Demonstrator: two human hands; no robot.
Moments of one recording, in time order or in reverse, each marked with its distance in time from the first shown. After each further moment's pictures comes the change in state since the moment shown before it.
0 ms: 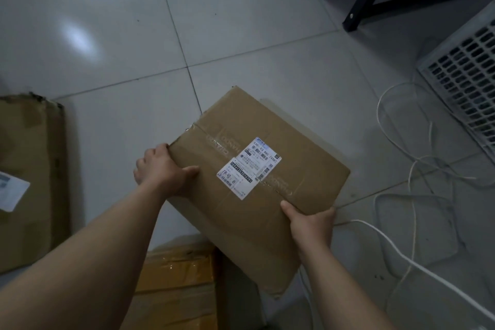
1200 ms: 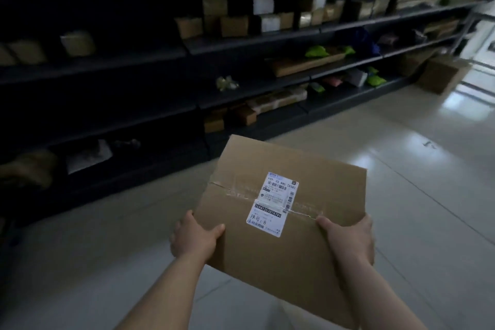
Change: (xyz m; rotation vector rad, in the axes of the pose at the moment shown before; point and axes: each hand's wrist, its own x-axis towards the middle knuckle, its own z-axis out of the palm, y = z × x) left_hand -0.558 -0.373 -0.341 -1.116 0.787 -1.109; right_hand -0.689 -0.170 -0.072 -0.581 -0.765 -1.138
